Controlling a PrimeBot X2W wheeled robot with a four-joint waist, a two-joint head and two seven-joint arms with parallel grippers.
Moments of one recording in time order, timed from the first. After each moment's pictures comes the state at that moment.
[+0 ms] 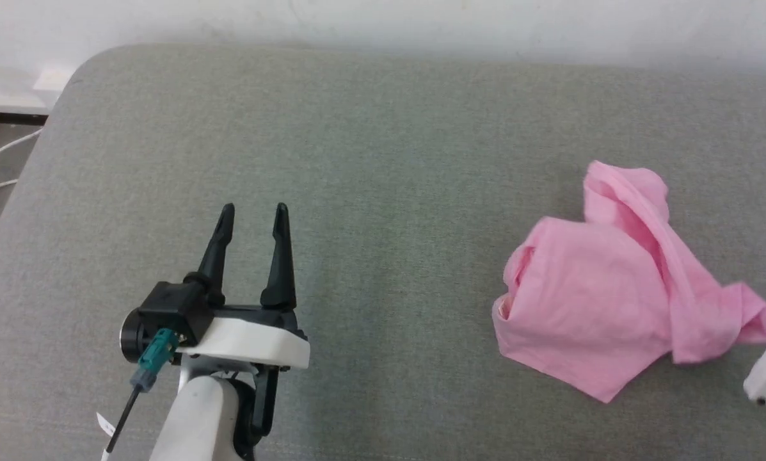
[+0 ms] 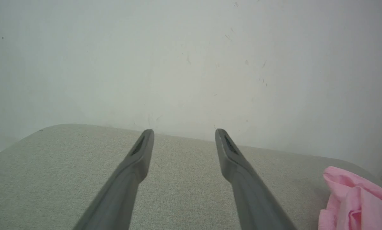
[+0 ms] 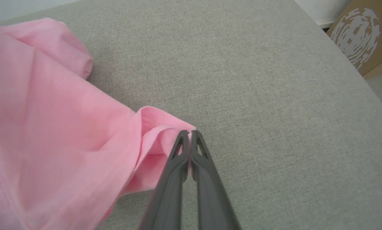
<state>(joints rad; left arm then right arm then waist) -0.20 0.05 -0.14 0.09 -0.25 0.03 -0.26 -0.17 -0.05 -0.52 0.17 0.05 0.13 0.43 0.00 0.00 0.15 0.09</state>
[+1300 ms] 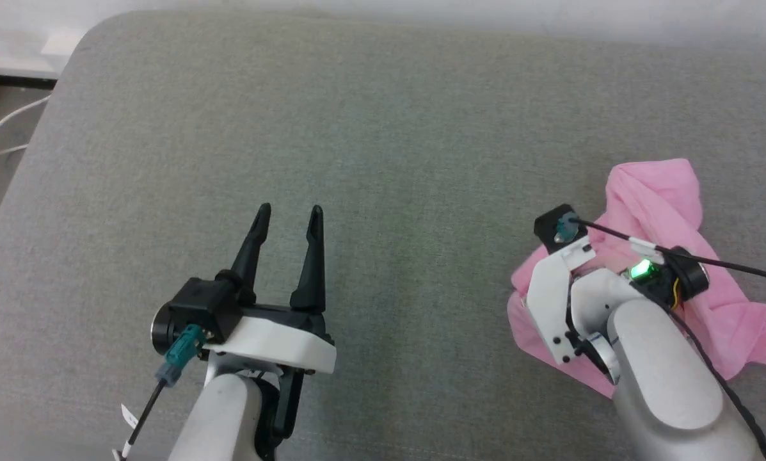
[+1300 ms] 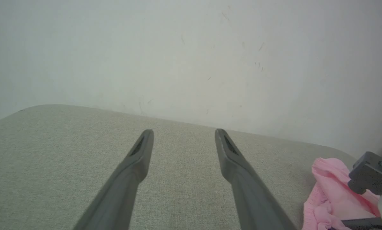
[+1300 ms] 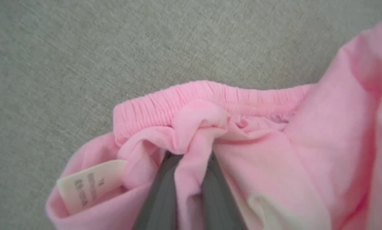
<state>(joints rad) -0.22 0.05 -0.22 0.10 -0.29 0.02 -0.26 -0.45 -0.10 0.25 0.43 -0.08 0.13 0.74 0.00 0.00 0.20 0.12</state>
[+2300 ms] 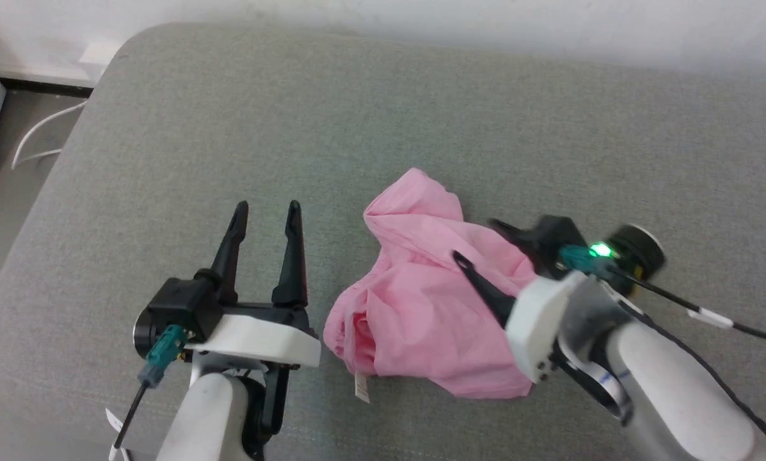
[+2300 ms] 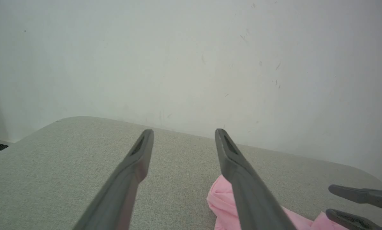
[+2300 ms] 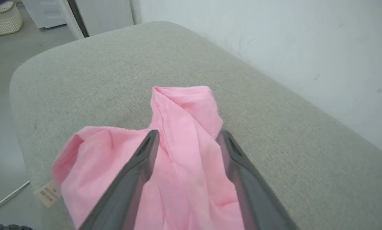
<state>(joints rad) -0.22 0.05 -0.18 0.09 -0.29 0.04 -0.26 -0.44 -0.26 0.54 0.15 0.29 0.13 0.25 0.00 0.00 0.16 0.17</state>
